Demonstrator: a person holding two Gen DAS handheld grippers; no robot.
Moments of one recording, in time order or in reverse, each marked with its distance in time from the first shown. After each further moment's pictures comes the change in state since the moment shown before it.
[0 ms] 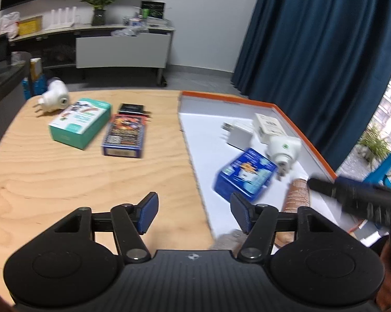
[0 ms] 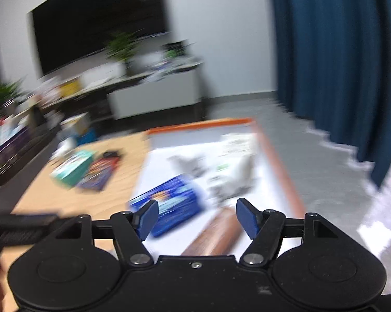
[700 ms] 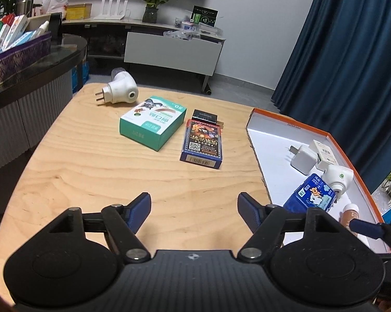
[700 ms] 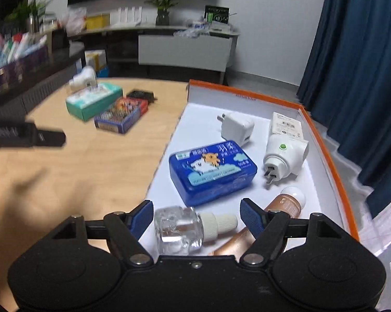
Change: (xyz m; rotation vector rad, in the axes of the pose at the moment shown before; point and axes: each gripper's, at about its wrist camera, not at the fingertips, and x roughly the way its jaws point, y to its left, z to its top) left arm -0.005 0.070 0.003 -0.145 -0.028 0.105; right arm 0.041 0.068 -0.014 -0.229 0.135 -0.062
